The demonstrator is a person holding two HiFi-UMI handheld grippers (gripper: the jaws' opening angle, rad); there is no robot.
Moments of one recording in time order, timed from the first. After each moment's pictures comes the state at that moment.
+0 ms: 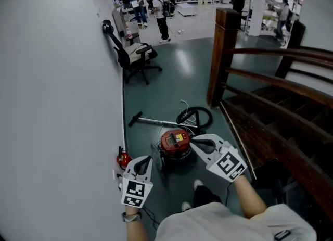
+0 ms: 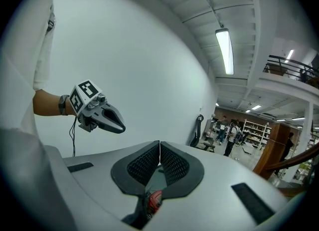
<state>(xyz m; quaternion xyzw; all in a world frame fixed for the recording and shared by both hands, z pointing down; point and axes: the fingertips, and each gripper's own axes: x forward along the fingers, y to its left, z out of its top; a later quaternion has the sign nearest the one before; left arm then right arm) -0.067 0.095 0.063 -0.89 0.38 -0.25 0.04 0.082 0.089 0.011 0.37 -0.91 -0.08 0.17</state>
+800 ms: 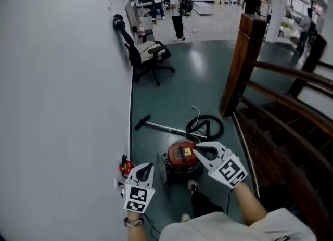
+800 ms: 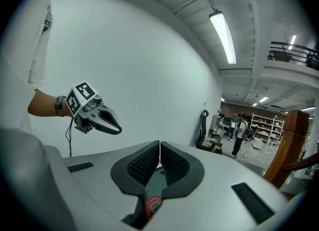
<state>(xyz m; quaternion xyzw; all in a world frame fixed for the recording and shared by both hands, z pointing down) -0.080 -0.024 0.104 -0.86 0.43 -0.27 -0.01 0.078 -0.050 0.049 0.34 -0.93 -0.05 0.16</state>
